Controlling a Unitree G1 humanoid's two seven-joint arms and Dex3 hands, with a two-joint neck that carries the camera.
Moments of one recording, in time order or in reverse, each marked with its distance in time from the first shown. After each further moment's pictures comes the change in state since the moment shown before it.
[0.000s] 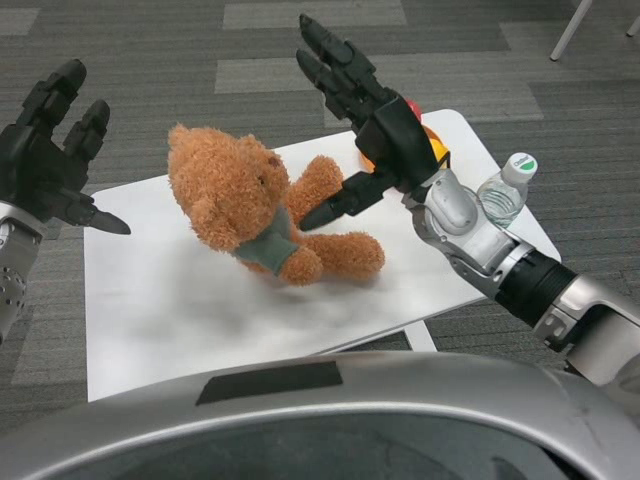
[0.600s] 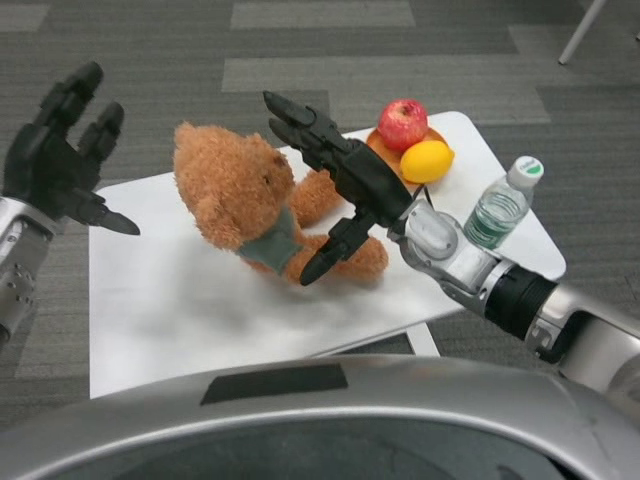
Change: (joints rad) left arm 0.008 0.001 -0.018 0.002 0.000 0.003 0.000; right arm -0.041 0.068 0.160 0.157 0.000 -0.001 0.074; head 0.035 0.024
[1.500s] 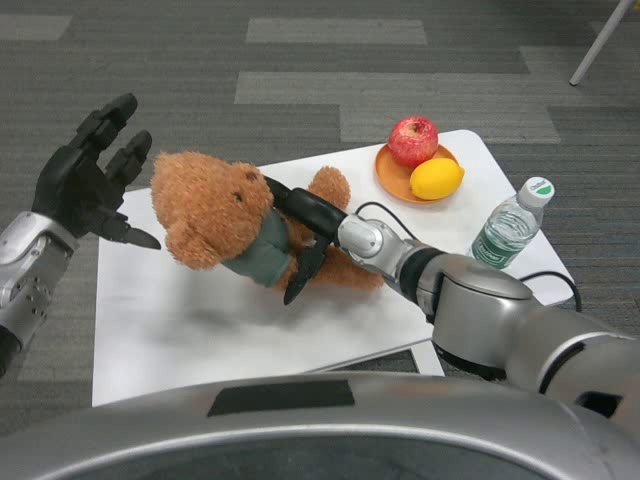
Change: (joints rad) left arm 0.014 0.001 -0.054 0.014 -0.001 -0.001 -0.002; right arm -0.393 0.451 0.370 1.008 -0.017 0.021 0.061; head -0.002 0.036
